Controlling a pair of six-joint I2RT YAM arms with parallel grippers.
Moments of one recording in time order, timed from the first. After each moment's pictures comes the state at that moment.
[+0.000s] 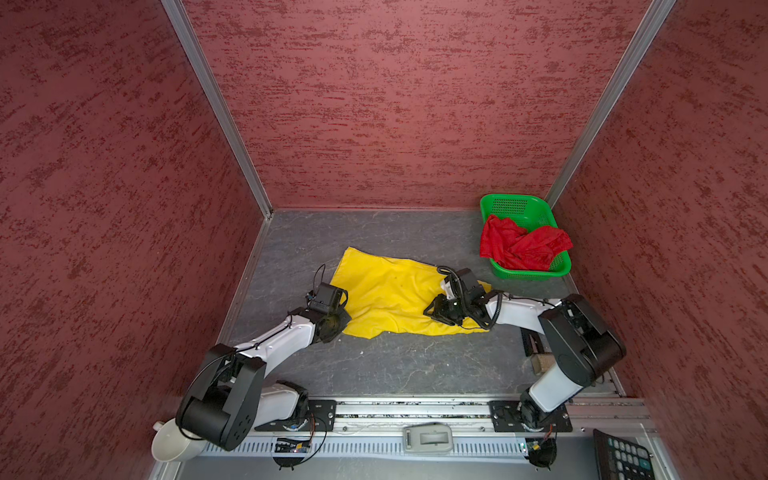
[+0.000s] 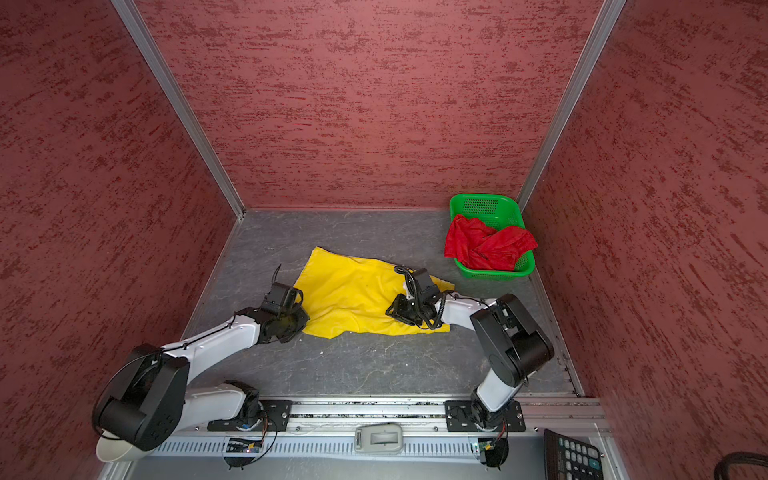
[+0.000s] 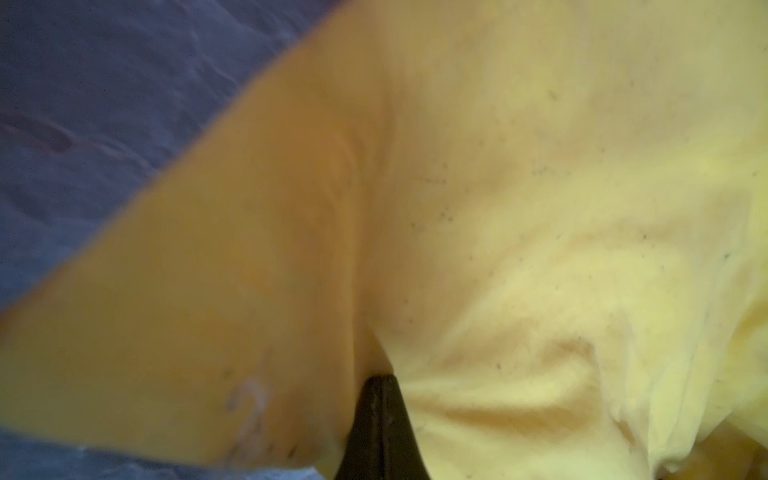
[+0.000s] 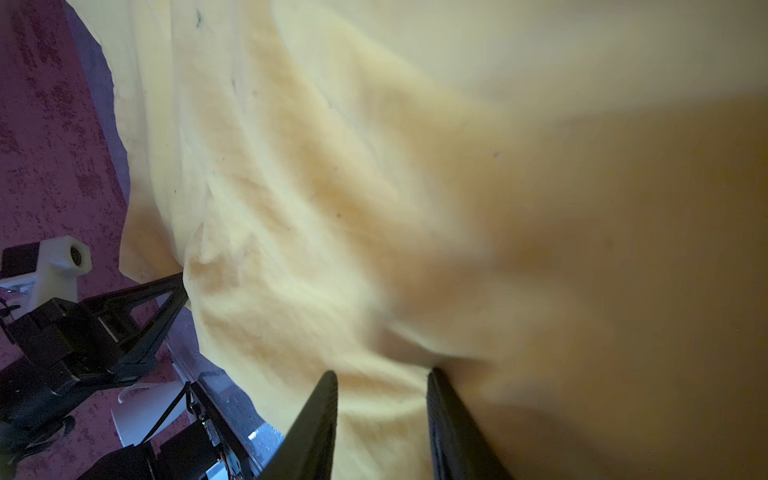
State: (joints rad) left arm -0.30 1.26 0.48 -0.32 0.00 -1.07; right arm 0.47 1.65 0.73 -0.07 -0.48 0.81
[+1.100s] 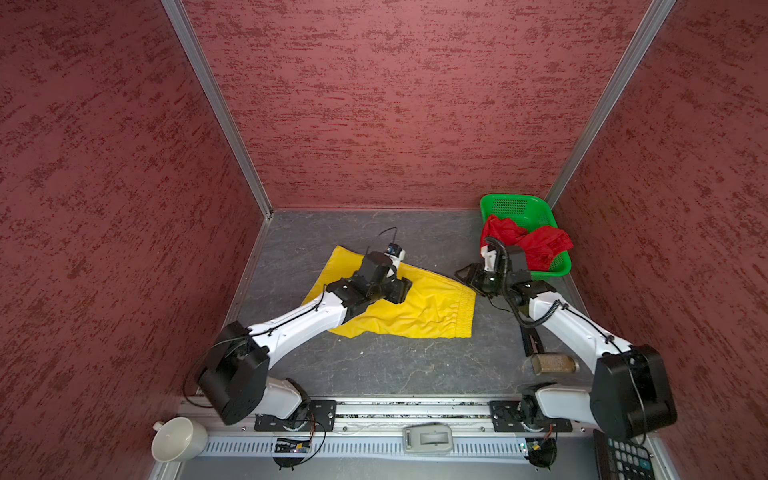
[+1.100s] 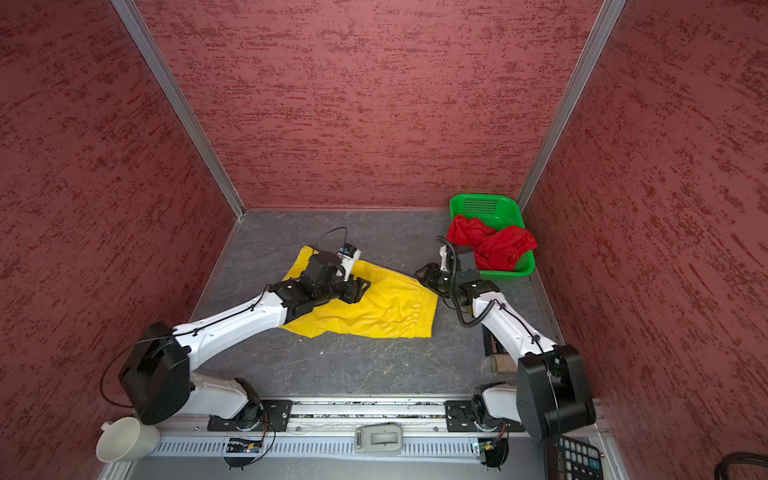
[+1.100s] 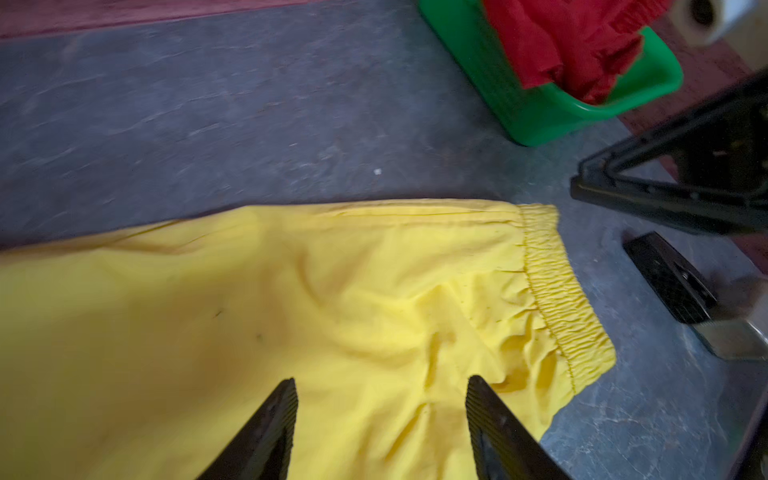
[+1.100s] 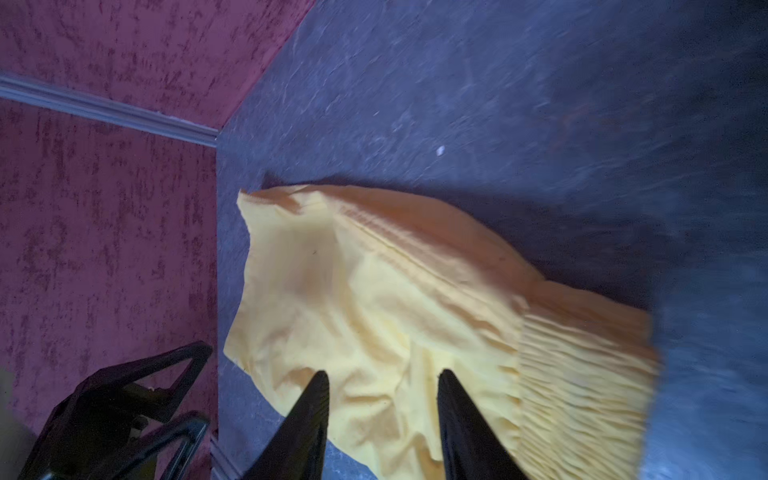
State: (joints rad) left arm -0.75 1.50 1.00 -0.16 0.07 -0.17; right arm 0.17 1.28 0.78 -0.25 -0.44 0.73
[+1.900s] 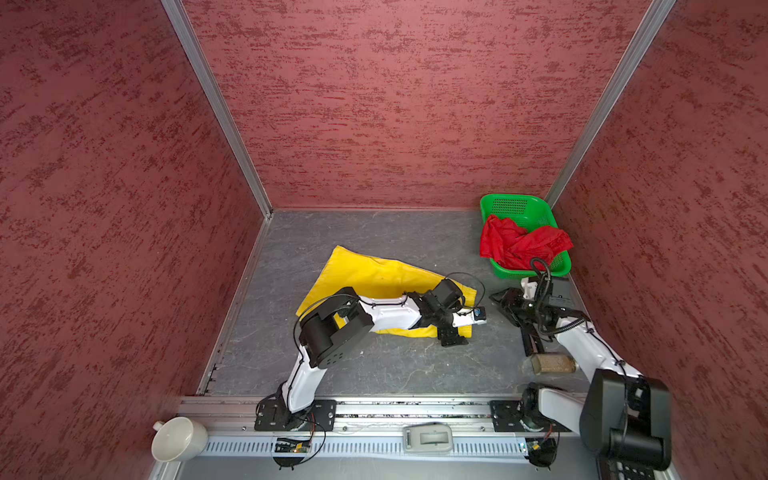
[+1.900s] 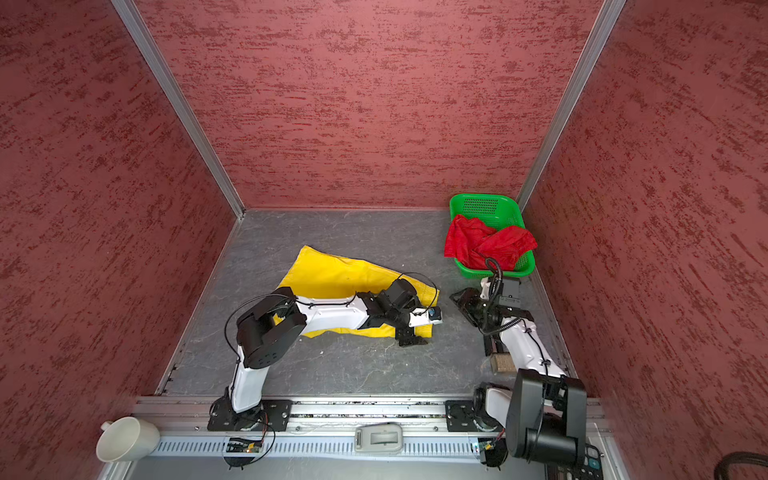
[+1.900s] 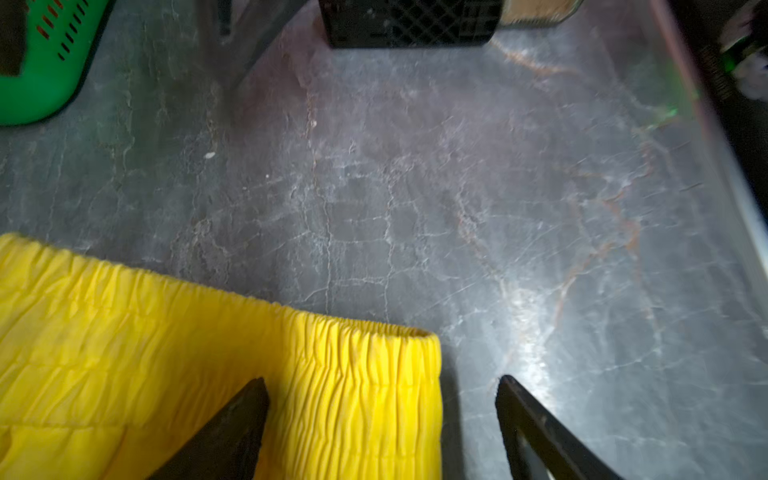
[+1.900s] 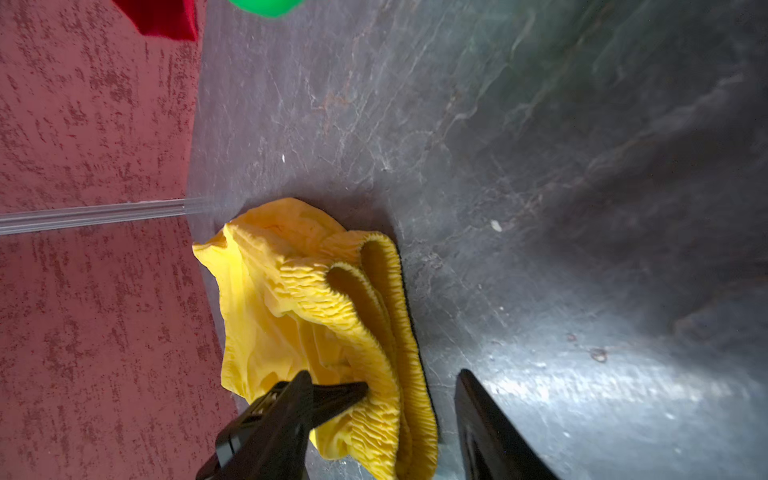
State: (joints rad) left arm -1.01 2.06 1.30 -0.11 0.31 0.50; right arm -0.20 1.17 0.54 -0.33 -0.64 0.67
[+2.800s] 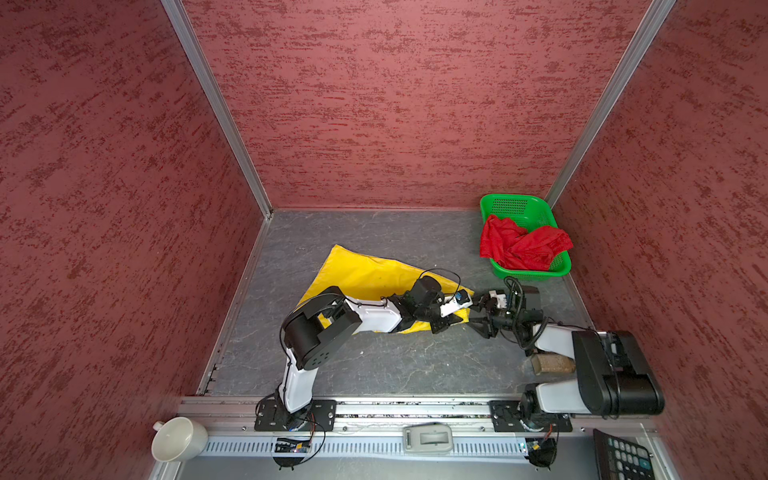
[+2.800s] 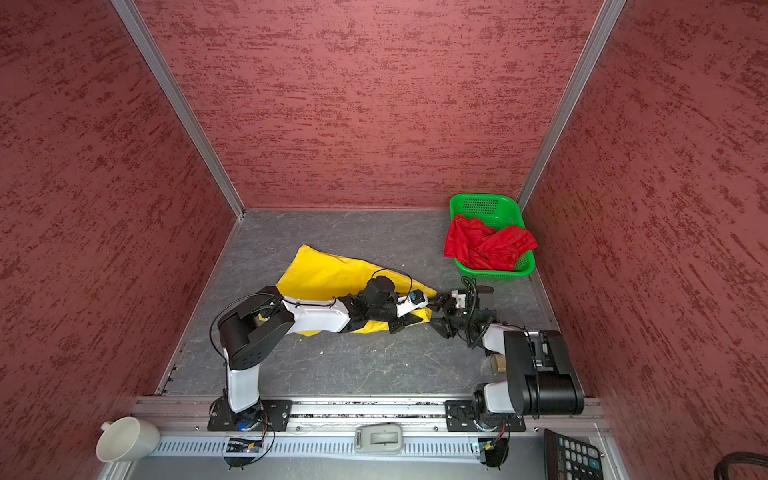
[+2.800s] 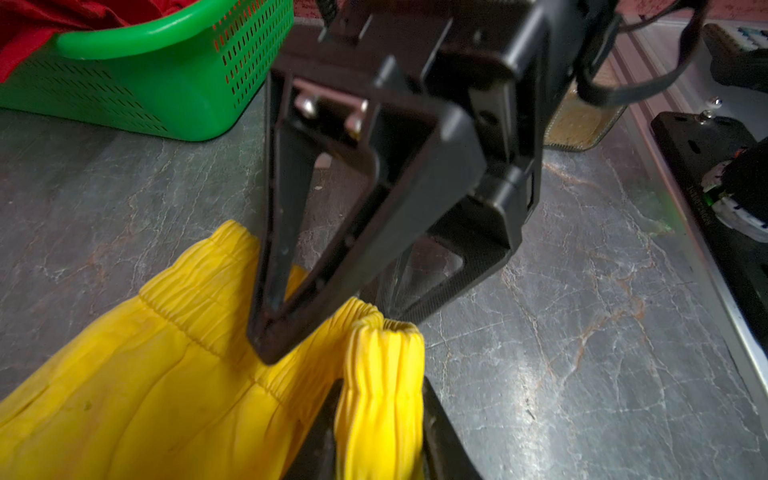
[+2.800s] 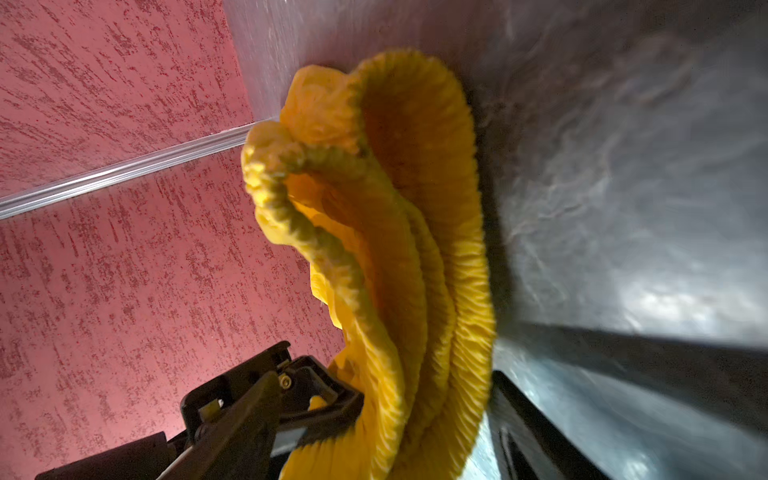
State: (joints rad) left arm -0.94 1.94 1.06 0.31 0.39 0.25; right arm 0.01 1.43 0.34 0.33 -0.93 1.17
